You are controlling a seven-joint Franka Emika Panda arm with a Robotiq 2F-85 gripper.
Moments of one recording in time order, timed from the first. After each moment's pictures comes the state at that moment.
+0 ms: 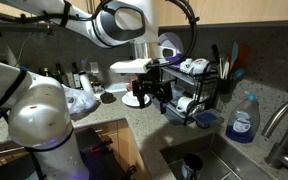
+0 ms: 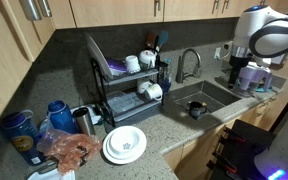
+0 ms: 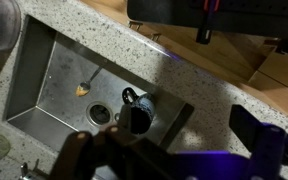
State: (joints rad) arm -0.18 -0.86 -0.15 -2.81 -0.36 2.00 -0.25
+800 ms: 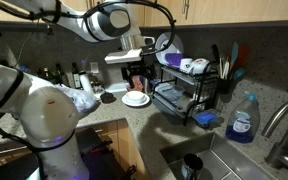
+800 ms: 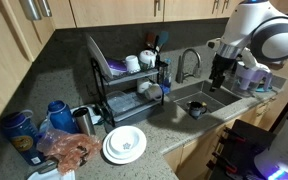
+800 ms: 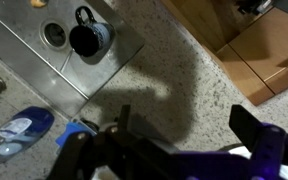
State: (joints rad) arm 0.11 -0.85 -0.06 -2.79 -0.23 2.13 -0.25
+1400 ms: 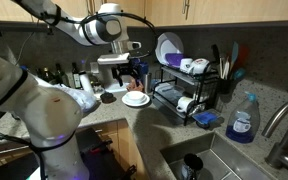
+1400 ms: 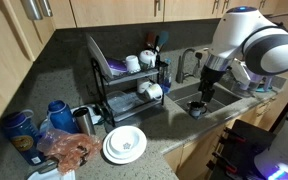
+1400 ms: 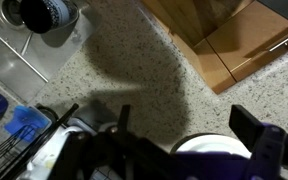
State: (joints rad) arm 0.22 -0.72 0.10 -2.77 -0.10 2.20 -0.14
